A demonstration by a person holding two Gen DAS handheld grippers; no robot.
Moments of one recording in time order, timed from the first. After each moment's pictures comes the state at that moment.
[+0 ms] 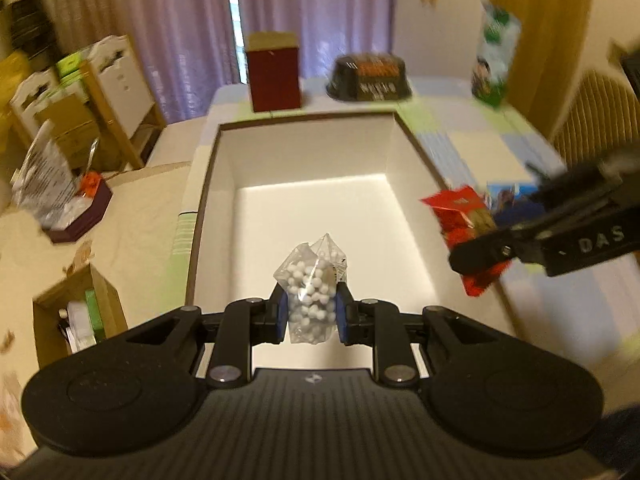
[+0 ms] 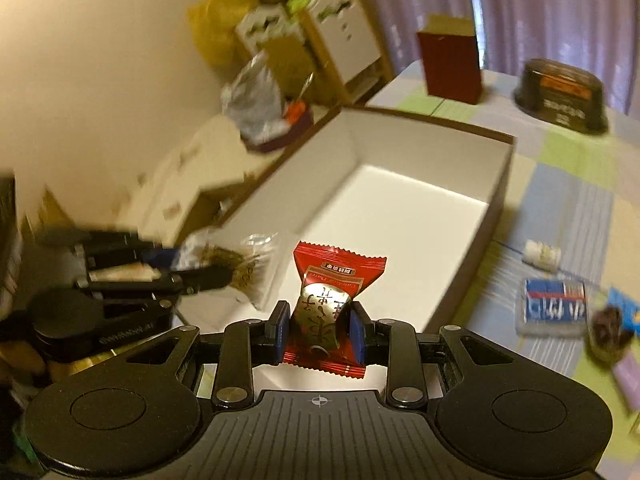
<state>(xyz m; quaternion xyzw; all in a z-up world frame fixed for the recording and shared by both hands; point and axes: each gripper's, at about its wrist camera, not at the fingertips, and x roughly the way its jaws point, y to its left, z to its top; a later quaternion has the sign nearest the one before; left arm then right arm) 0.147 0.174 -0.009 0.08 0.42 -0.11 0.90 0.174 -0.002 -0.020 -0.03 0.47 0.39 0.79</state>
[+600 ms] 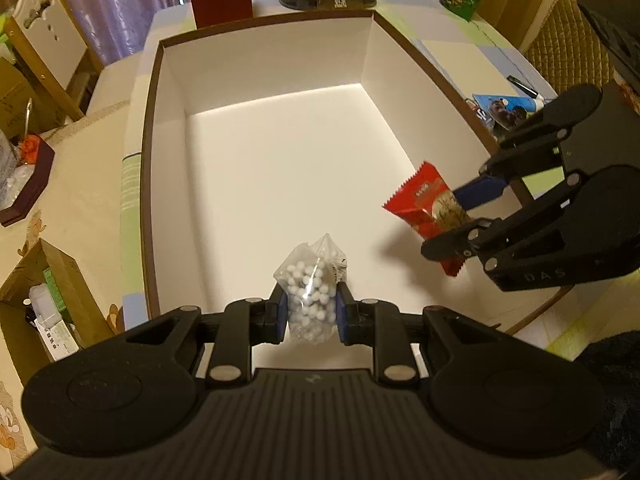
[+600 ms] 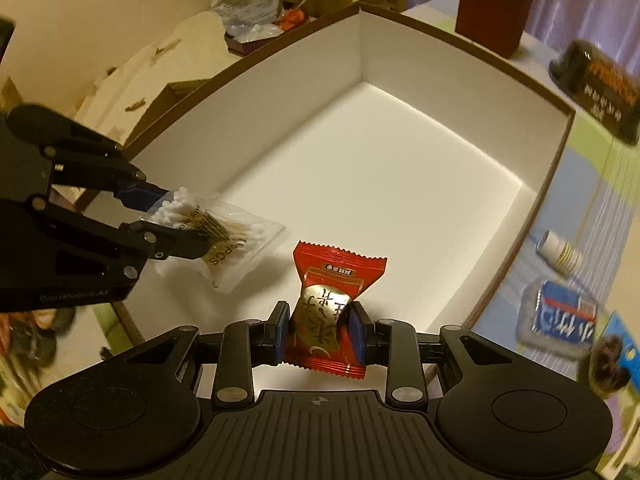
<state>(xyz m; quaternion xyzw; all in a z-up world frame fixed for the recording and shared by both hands) 0.186 0.189 -0.062 0.10 0.53 -0.19 0.82 0.190 0.054 -0.095 -0.18 0.53 0.37 0.75</state>
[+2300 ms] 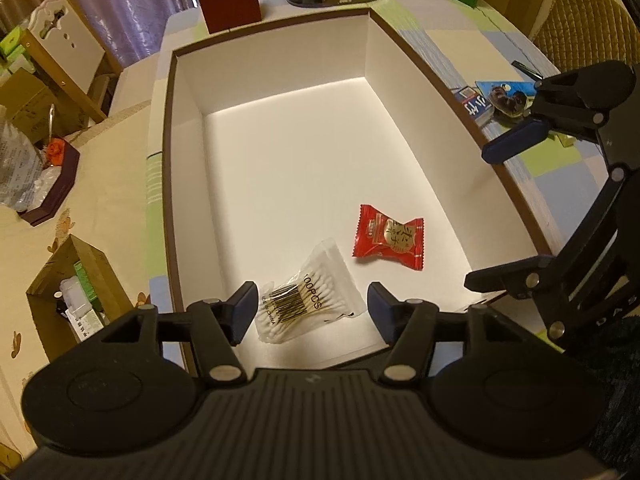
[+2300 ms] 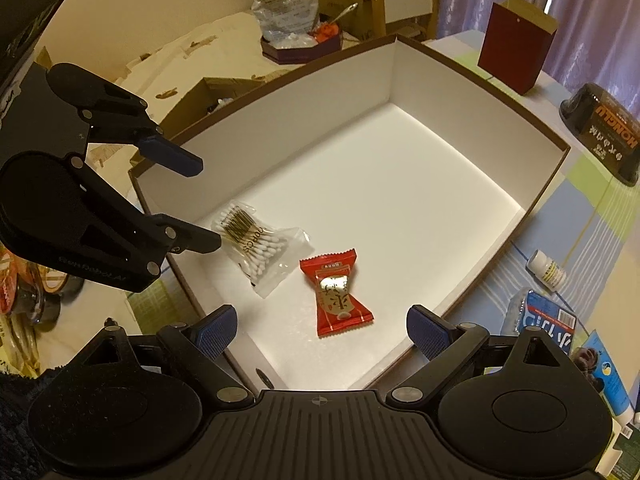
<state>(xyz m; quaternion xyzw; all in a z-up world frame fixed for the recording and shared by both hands) 0.164 0.172 -0.033 0.14 0.53 -0.15 0.82 0.163 0.036 -0.063 -0.21 0.49 0.41 0.74</state>
